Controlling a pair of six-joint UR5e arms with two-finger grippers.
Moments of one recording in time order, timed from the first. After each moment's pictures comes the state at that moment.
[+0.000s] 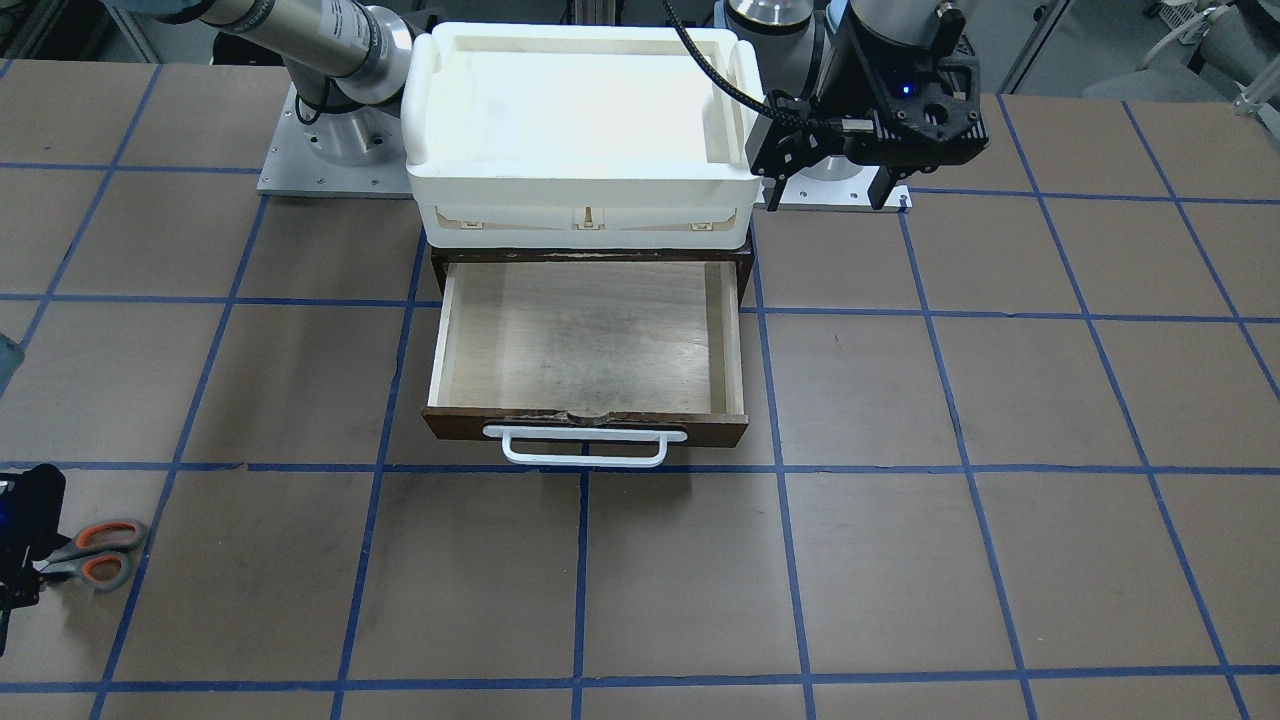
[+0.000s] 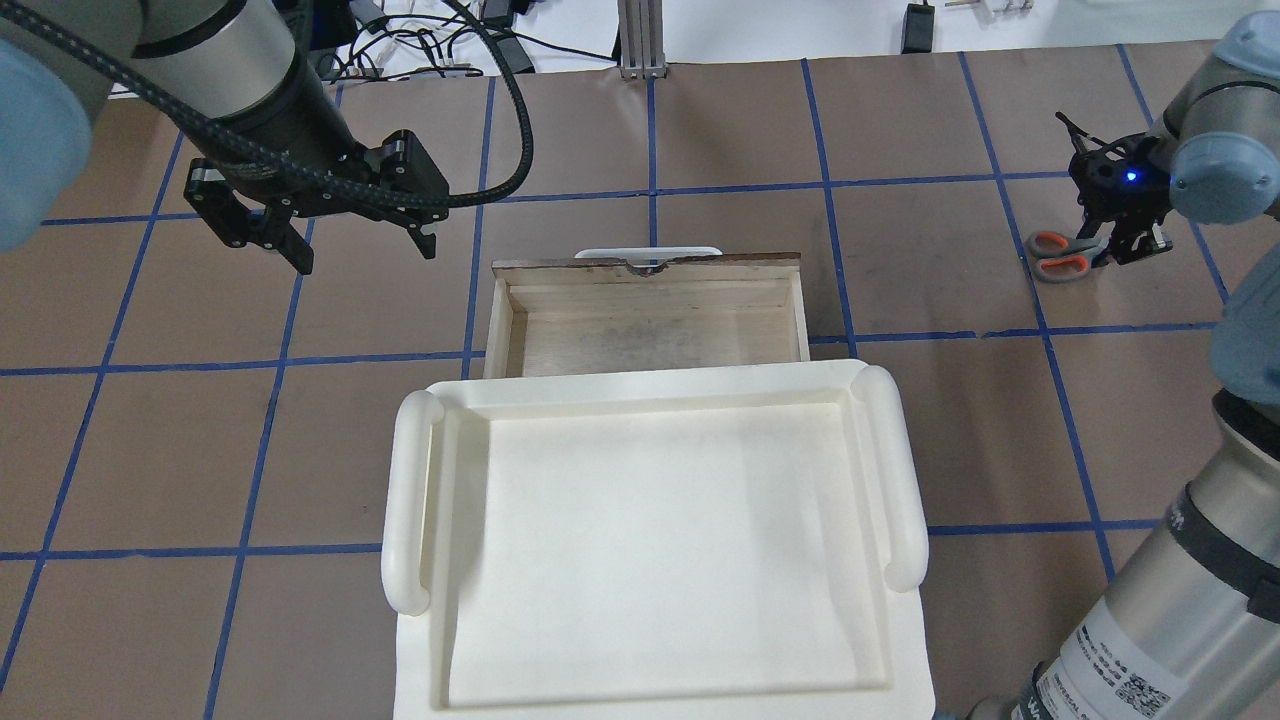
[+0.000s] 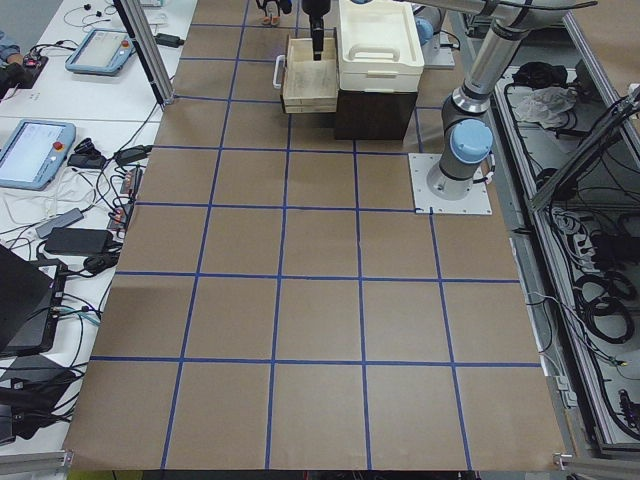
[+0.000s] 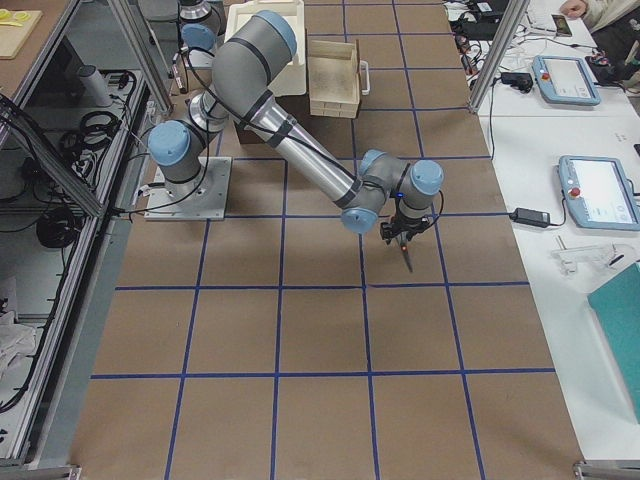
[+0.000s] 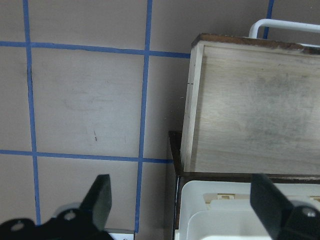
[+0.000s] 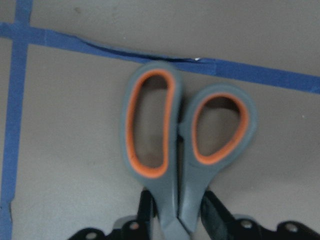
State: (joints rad) left arm -1.65 -1.53 -1.51 -1.68 1.55 -0.16; right arm 1.09 -0.89 1.48 -2.14 -1.59 -2.24
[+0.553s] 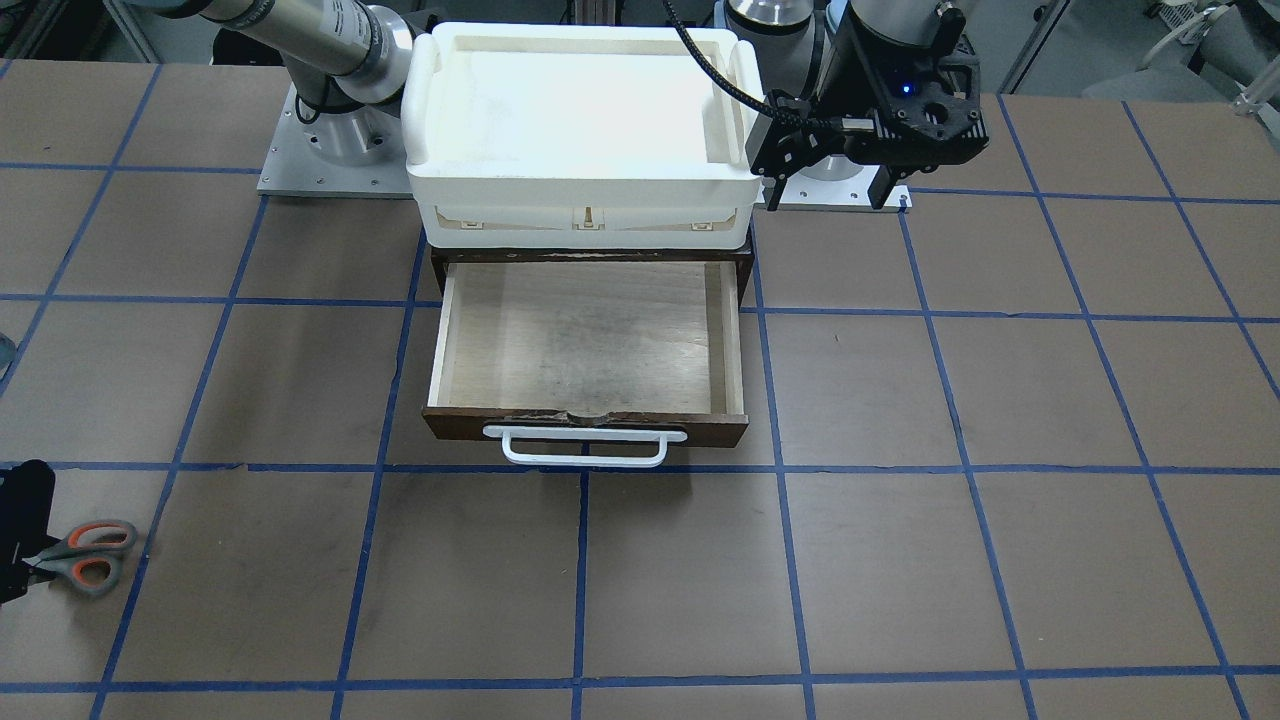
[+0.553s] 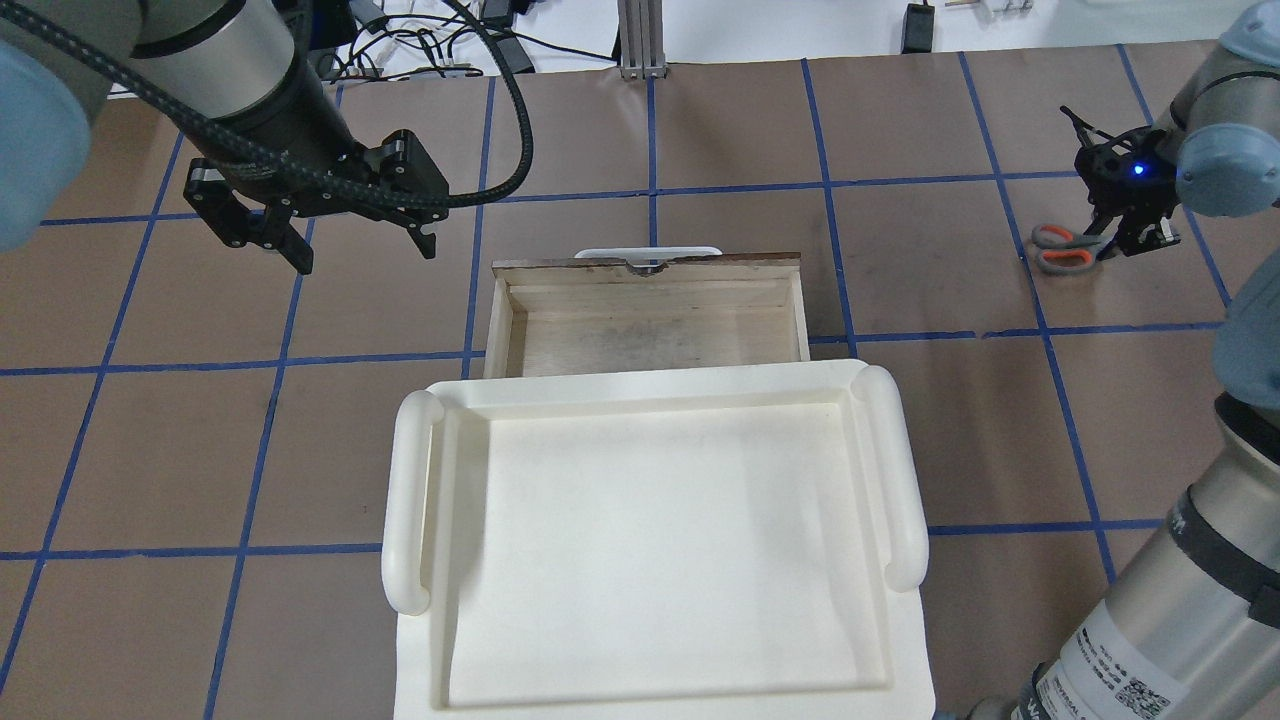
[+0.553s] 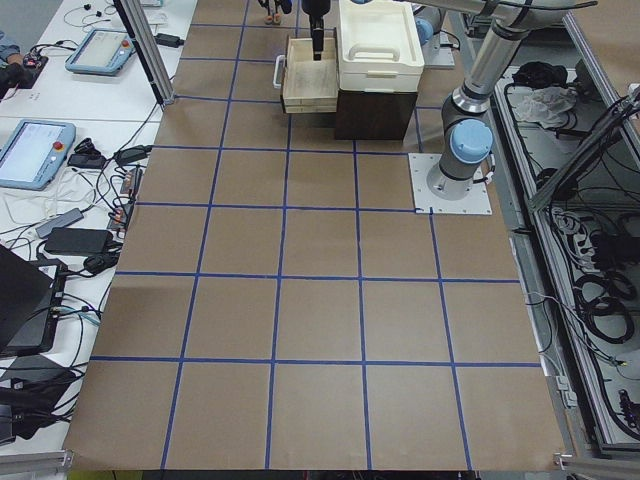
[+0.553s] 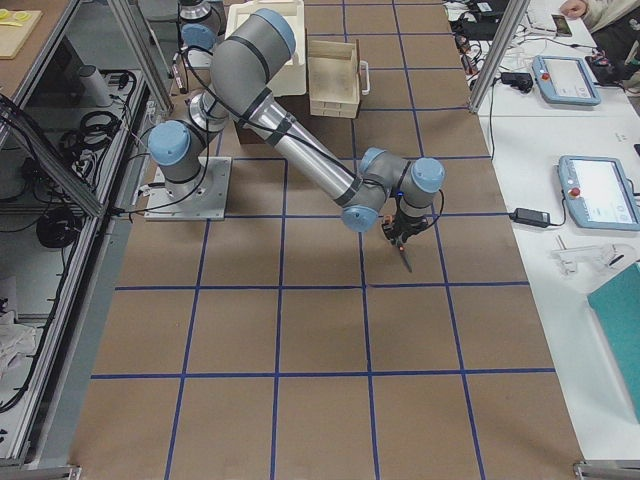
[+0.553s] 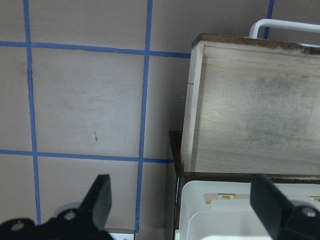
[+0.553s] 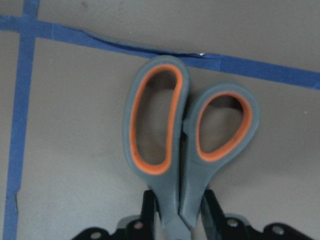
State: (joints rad) left arm -1.65 -1.53 -1.51 -1.68 1.55 -0.16; right arm 1.09 -0.92 1.47 -2.13 -1.60 -2.25
